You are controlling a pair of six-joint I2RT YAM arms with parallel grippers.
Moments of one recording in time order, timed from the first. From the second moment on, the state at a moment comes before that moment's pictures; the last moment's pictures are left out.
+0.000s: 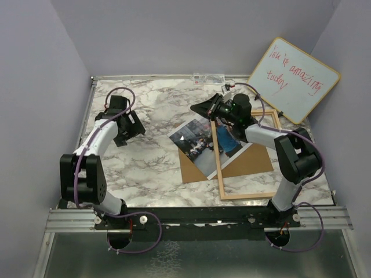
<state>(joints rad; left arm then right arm) -0.05 1.58 1.10 -0.67 0.04 -0.57 0.42 1.80 1.01 0.72 -0.60 1.23</state>
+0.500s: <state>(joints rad) -0.23 1.17 1.01 -0.71 -0.02 -0.70 0.42 1.71 1.17 0.59 -0.37 1.19</state>
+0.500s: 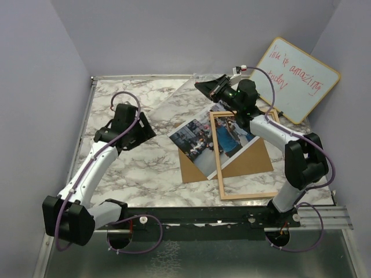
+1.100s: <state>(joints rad) -0.70 1.15 0.69 -0.23 -0.03 -1.04 0.40 1.53 1.17 0.58 -0.21 1.16</state>
